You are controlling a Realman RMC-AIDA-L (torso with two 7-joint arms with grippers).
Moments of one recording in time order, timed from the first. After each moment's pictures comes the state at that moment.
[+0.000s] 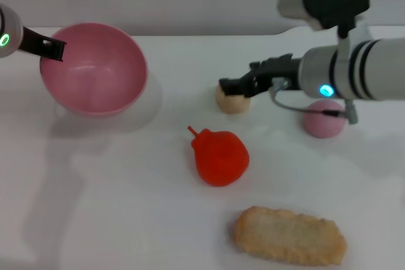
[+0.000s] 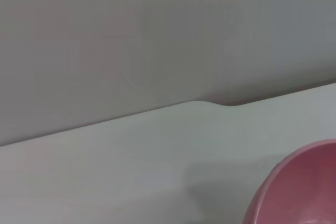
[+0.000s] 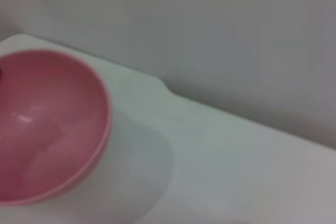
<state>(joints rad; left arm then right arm) -0.54 -2.06 1.43 1.52 -0.14 -1.29 0.02 0.49 2.08 -1.76 -1.32 0.69 0.81 -0.27</state>
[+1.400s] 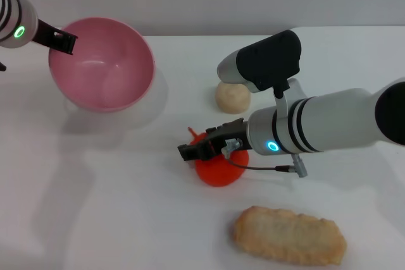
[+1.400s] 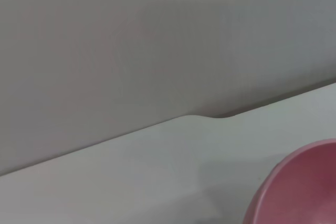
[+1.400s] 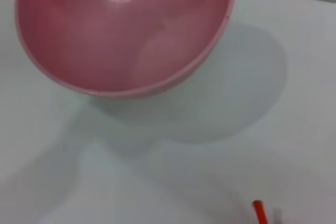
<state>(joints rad) -0.59 -2.06 1.46 1.49 -0.10 -1.28 0.04 0.61 2.08 -2.01 -1.05 0.88 0.69 -0.20</state>
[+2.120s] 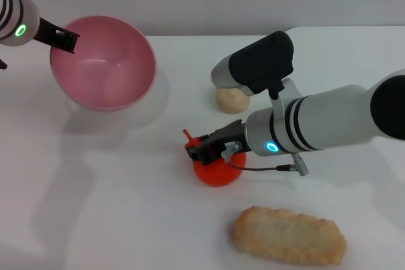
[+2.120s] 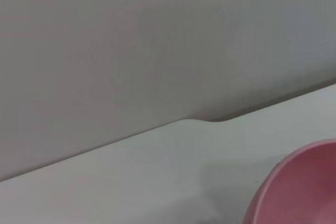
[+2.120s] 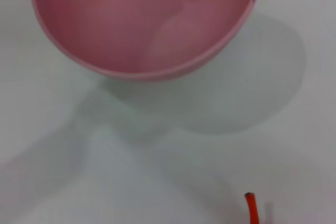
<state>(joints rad) -0.59 -2.06 1.47 1.50 -0.10 -1.29 0.04 0.63 2.08 -2.02 -1.06 0.87 0.73 -0.23</state>
